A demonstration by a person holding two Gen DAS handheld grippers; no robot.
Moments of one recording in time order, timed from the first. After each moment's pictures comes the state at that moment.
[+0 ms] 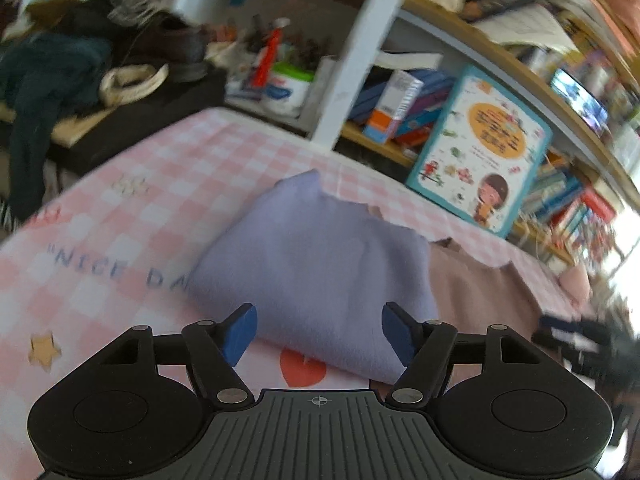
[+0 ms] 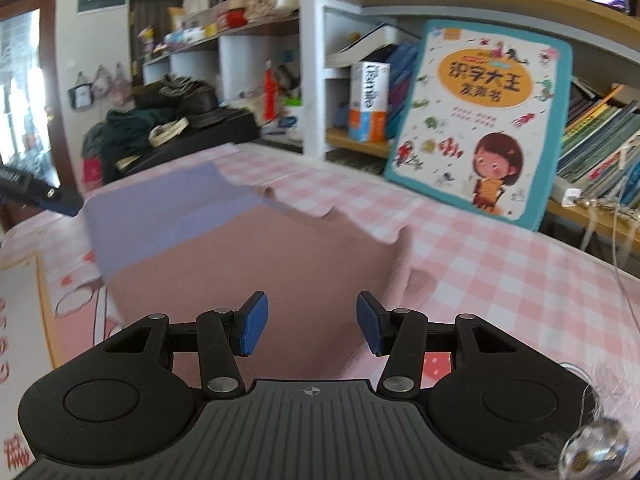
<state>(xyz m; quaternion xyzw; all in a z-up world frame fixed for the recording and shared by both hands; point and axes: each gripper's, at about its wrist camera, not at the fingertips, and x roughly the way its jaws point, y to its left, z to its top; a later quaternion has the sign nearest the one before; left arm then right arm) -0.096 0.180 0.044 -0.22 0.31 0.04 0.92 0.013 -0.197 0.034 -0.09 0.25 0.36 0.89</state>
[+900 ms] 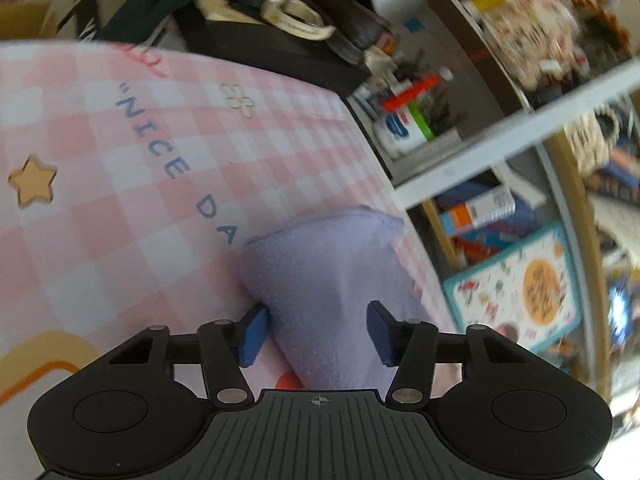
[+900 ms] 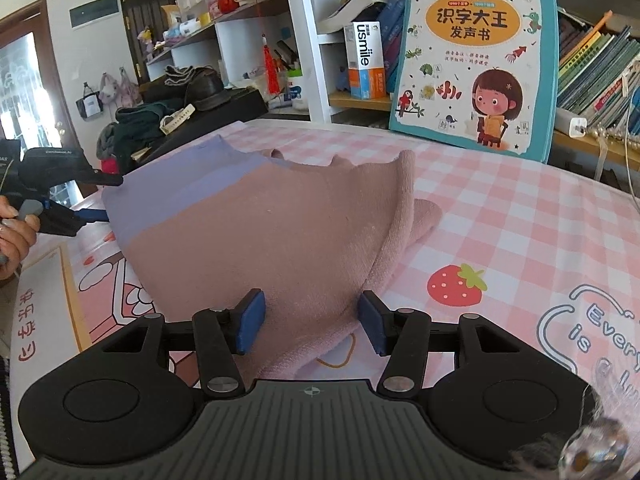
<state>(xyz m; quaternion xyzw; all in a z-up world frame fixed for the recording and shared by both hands) -0.096 0.220 -0.010 -0.51 0.23 0.13 0.82 0.013 -0.227 0.011 -0.03 0.30 0.38 0.87</state>
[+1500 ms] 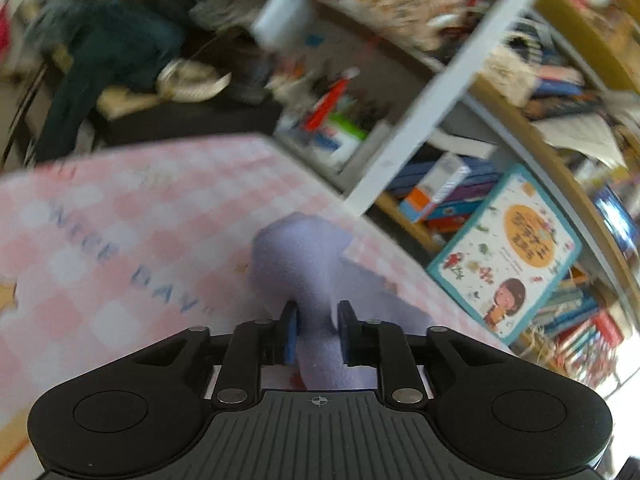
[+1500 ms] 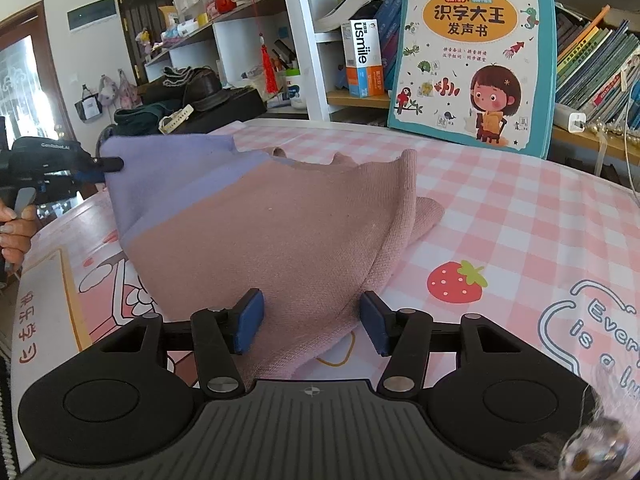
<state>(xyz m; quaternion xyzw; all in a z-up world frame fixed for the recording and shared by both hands) -0.083 0.183 0.028 -0.35 0.22 0.12 0.90 0.012 -0.225 0.011 -0.03 0.30 0.38 0.87</state>
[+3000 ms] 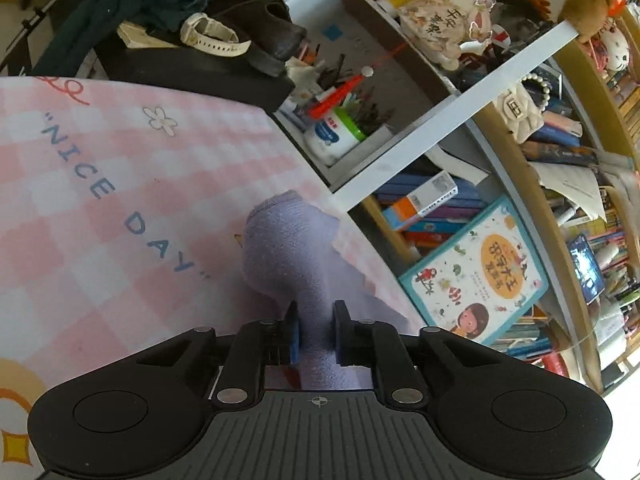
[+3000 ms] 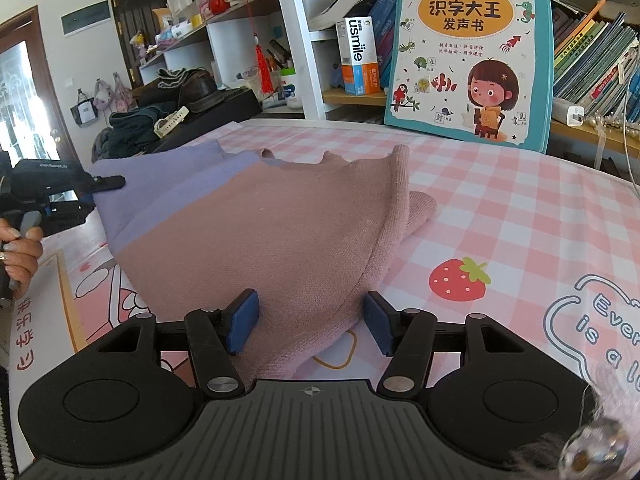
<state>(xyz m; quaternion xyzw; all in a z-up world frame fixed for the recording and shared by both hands) -0.085 0.197 -0.008 -0.44 0.18 0.06 0.88 0.015 -0.224 0.008 -0.01 0.31 0.37 0.87</state>
